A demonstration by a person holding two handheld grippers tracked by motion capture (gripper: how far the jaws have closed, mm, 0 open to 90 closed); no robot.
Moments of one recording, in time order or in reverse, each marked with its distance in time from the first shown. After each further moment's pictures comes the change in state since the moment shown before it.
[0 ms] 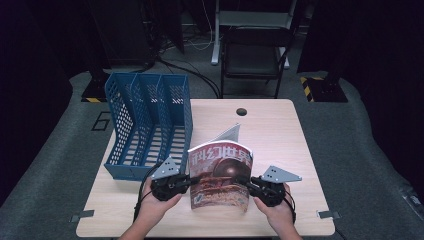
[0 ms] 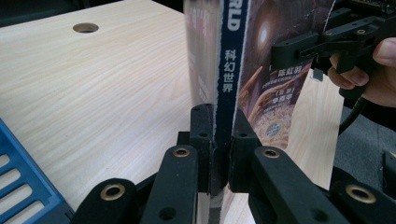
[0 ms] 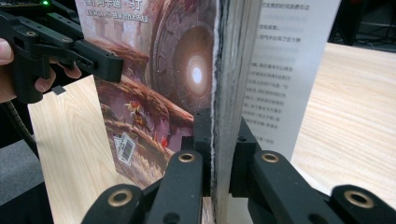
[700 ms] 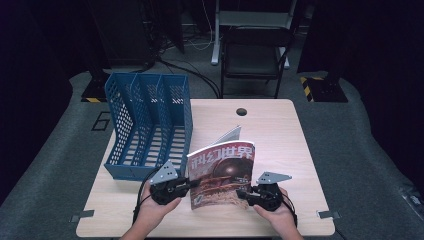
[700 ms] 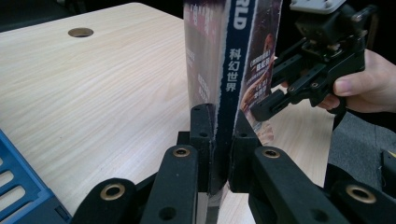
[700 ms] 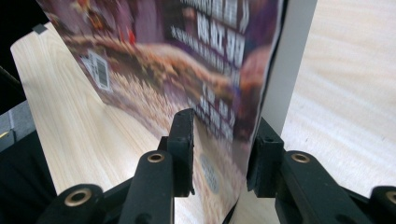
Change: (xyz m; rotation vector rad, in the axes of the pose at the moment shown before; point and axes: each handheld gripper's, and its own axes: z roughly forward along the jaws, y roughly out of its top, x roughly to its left) left arm -0.005 -0.005 -0.004 -0.013 -0.019 0.026; right arm -0.017 -0.040 0.017 0.275 0.031 0.108
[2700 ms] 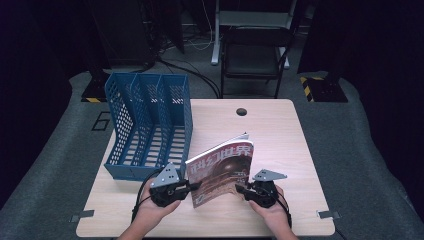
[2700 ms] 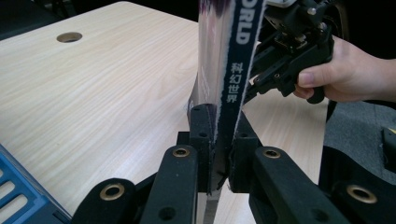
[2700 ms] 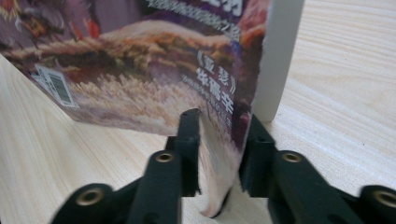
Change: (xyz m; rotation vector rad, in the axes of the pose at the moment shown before) left arm -0.006 0.002 -0.003 0.035 -0.037 0.080; right arm -0.002 0.002 0.015 -0.041 -0.101 0.033
